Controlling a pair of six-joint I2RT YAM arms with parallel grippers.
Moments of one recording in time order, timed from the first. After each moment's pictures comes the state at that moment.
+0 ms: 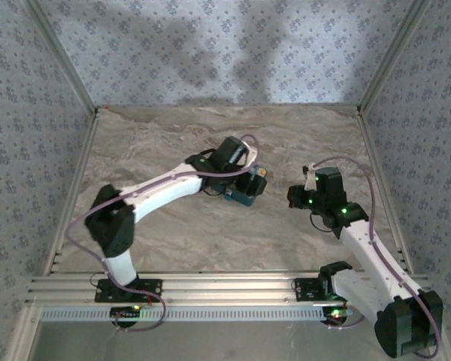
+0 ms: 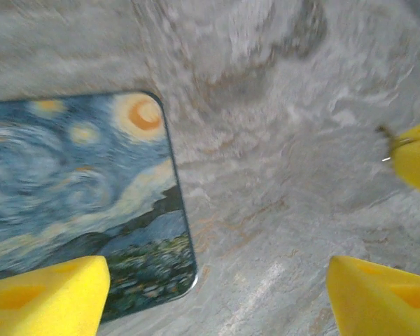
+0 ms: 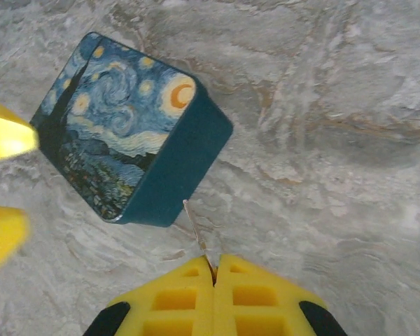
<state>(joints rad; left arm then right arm) -0.86 1.73 1.40 -0.47 0.17 -0.28 0.26 0.91 0.63 -0.44 -0.25 0.37</state>
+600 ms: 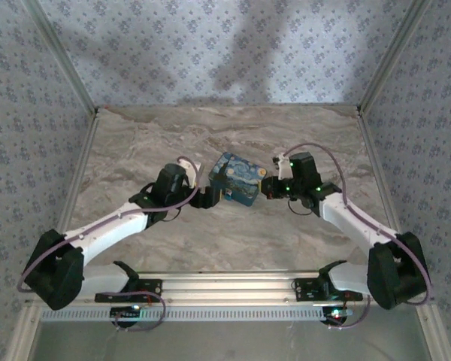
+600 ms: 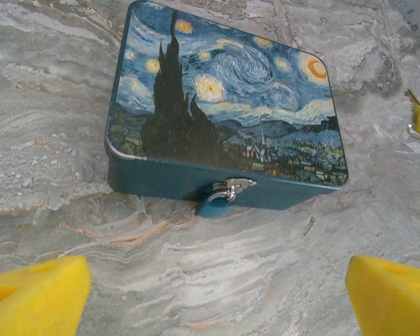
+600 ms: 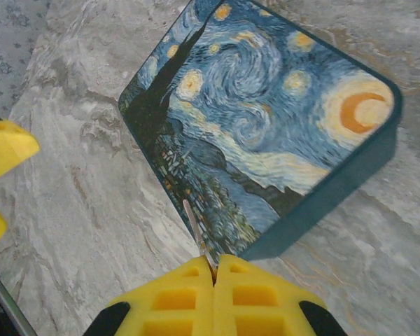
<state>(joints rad) -0.66 1.23 0.68 -0.06 0.15 -0.37 0.39 1.27 0.76 -0.23 -0.43 0.38</state>
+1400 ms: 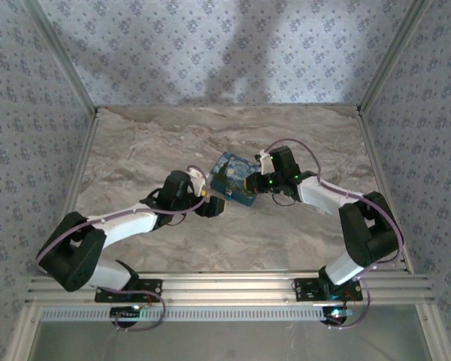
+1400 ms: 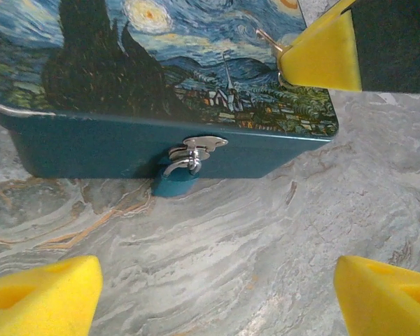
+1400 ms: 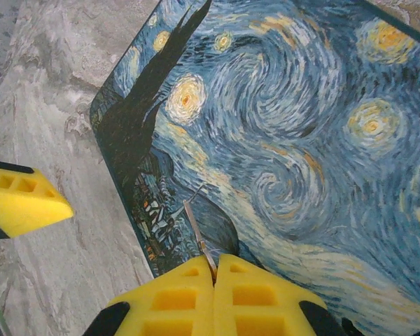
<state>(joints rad) -0.65 1.40 0.60 0.17 0.33 -0.32 0.45 1.57 0.87 -0.11 -0.45 0.38</state>
